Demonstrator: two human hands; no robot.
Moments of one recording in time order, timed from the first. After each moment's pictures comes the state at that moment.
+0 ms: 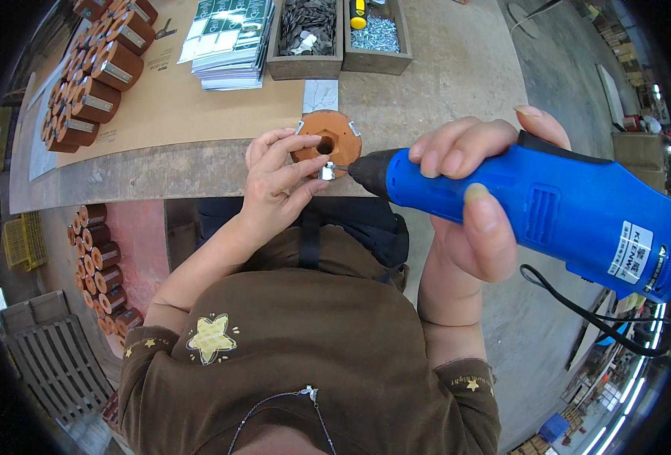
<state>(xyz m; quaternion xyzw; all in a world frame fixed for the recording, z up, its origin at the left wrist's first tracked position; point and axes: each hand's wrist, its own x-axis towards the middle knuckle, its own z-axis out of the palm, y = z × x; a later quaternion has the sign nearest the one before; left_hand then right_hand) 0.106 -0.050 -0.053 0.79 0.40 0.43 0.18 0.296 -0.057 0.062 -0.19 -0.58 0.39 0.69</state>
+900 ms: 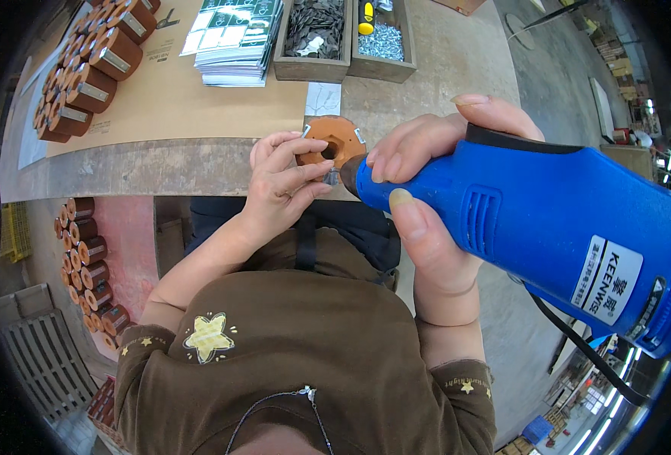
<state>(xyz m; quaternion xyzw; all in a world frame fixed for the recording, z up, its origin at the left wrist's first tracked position) 0.105 -0.048 -0.057 0.77 0.39 0.45 0.21 0.264 -0.047 0.070 -0.23 -0.67 0.35 0.61</state>
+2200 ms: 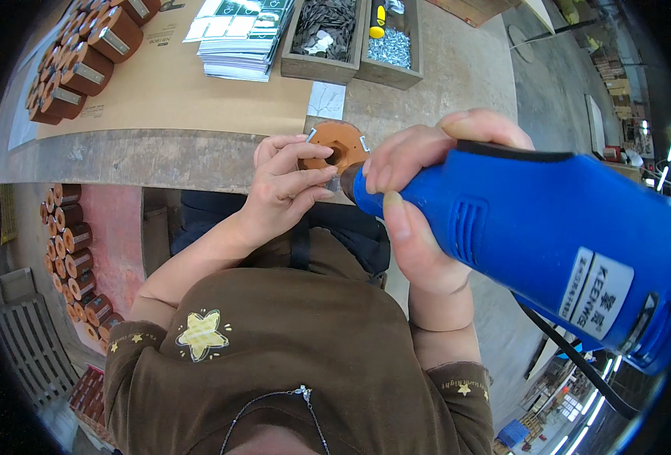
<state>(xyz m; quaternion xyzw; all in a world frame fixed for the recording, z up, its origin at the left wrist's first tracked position) 0.103 -0.047 -0.061 0.75 0.38 0.48 0.24 0.247 -0.041 0.072 -0.28 -0.64 0.40 0.60</state>
